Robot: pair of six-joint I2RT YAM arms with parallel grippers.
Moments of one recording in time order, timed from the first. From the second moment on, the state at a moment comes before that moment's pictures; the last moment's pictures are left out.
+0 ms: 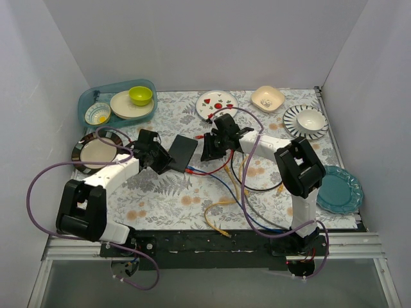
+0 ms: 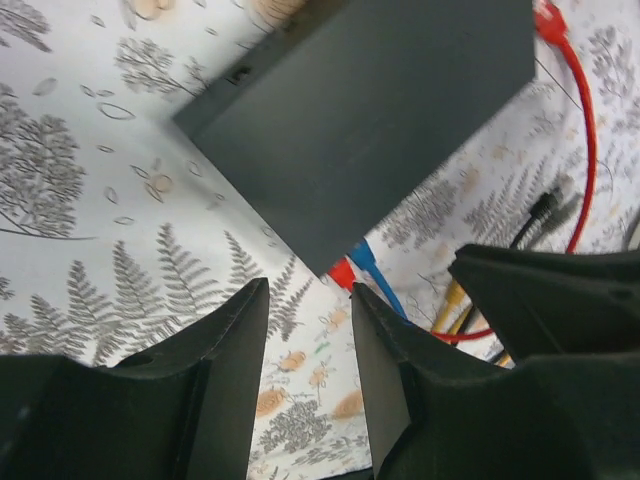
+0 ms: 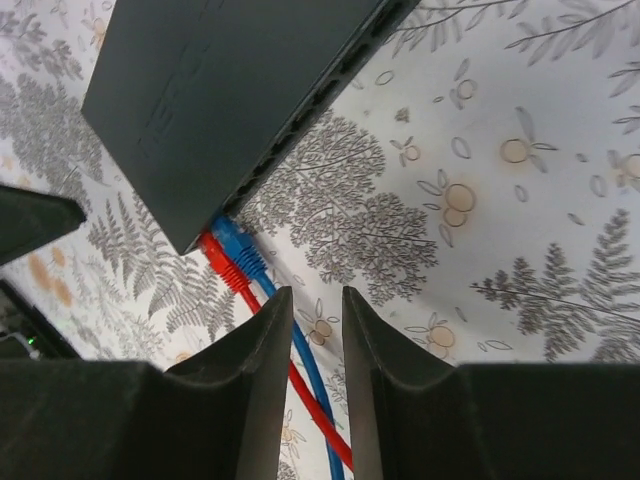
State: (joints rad) left arm -0.33 1.39 0.83 -0.38 0.07 -1.06; right arm 0.66 1.96 1.34 -0.27 -0.35 0.46
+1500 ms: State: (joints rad) left arm -0.19 1.72 0.96 -0.13 0.29 -1.01; right arm 0.67 2.23 1.32 0.24 -0.81 0.77
